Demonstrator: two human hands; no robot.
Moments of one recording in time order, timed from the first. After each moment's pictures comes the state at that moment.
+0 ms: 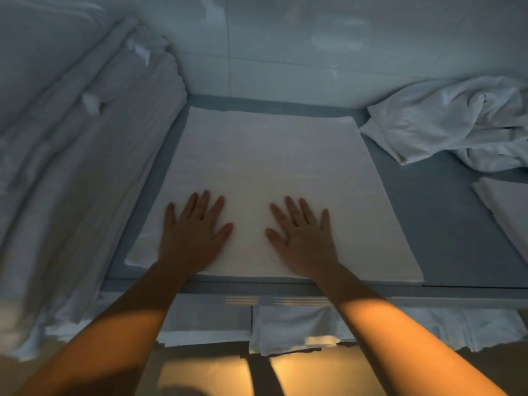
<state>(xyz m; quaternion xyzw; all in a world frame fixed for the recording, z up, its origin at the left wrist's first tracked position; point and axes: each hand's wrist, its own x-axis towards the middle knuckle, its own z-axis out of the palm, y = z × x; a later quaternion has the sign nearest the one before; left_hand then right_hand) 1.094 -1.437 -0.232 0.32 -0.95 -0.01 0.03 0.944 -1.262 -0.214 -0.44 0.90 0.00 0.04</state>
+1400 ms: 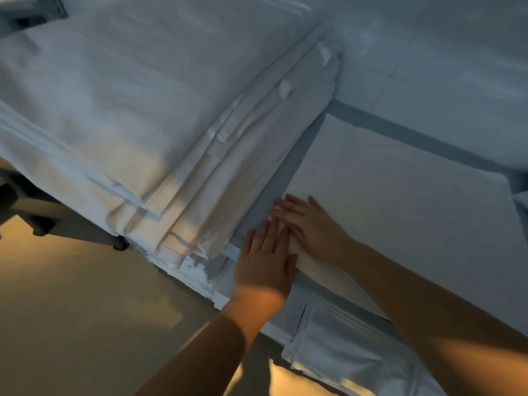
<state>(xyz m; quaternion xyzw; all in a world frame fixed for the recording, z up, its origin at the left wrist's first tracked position) 1.189 -1.381 -0.226 0.44 -0.89 -0.10 0.09 1.028 -1.402 -0.198 -0.78 0.61 -0.09 0.10</state>
